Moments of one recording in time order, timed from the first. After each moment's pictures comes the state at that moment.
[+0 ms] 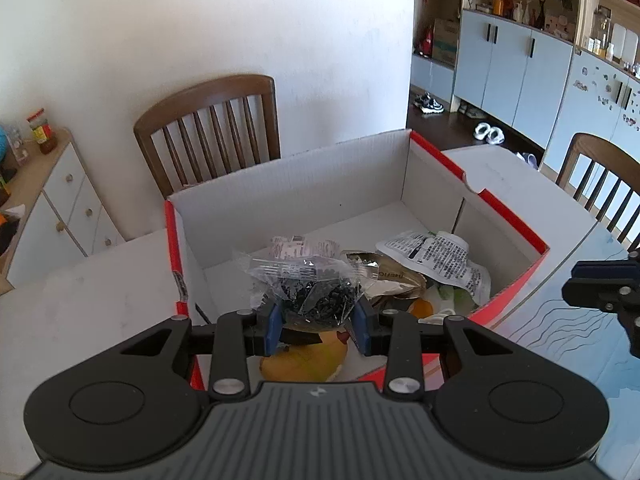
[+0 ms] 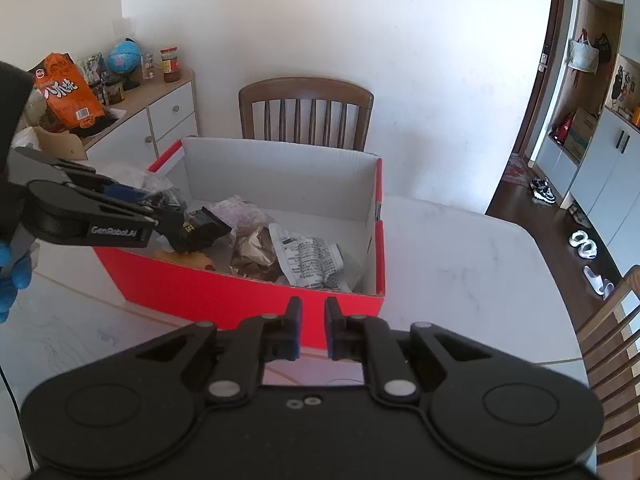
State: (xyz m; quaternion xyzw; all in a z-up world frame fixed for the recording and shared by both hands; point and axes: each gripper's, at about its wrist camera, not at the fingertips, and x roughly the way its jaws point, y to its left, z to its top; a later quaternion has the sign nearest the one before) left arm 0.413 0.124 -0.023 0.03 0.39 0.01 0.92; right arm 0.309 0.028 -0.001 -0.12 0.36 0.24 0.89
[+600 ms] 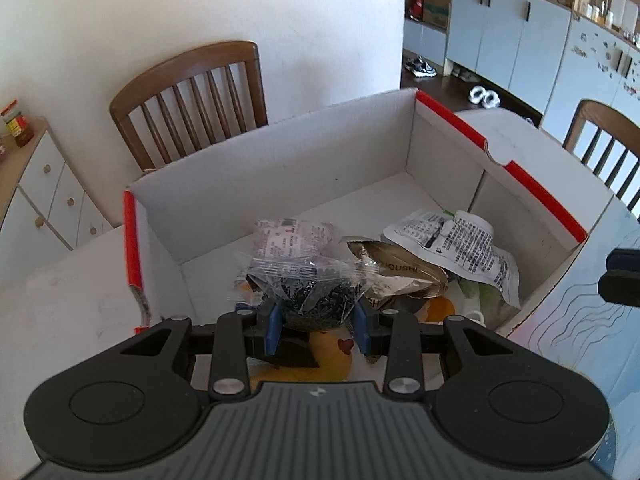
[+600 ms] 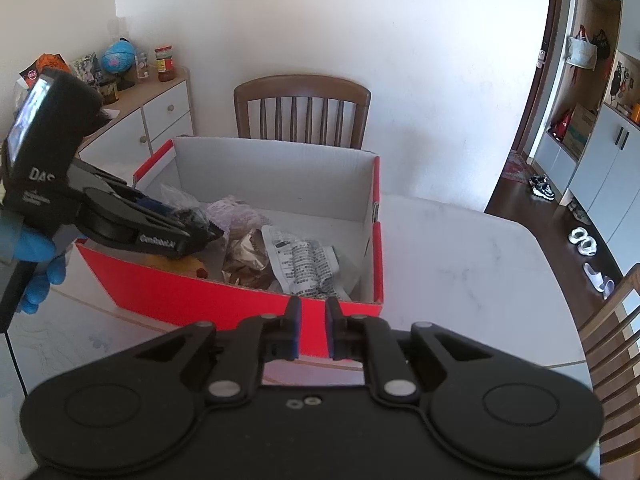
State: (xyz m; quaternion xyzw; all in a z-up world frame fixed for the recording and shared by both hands) left arm 0.455 0.122 -0.052 0.04 0.44 -0.01 0.90; right arm 0.320 0.031 -0.006 -0.12 0.36 0.24 0.89
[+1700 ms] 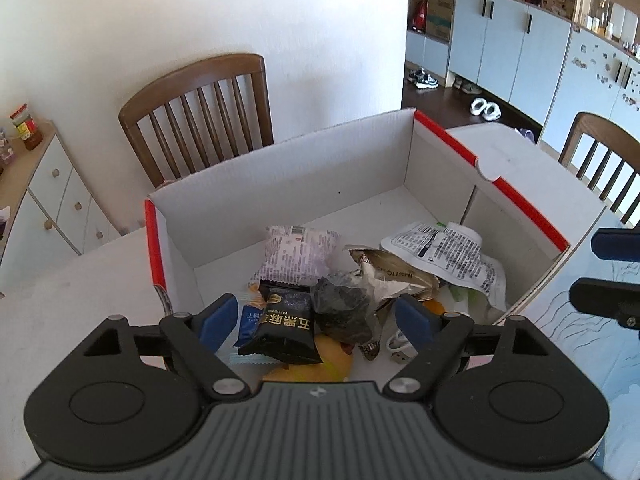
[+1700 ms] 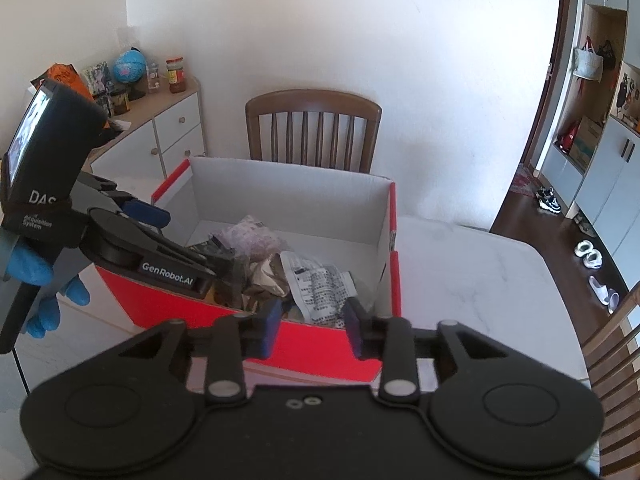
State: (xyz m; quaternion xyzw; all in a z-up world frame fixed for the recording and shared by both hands) left arm 0.436 0.125 -0.030 0.03 0.42 0.00 0.90; right arm 0.315 0.045 0.014 -0.11 0.34 0.26 0.90
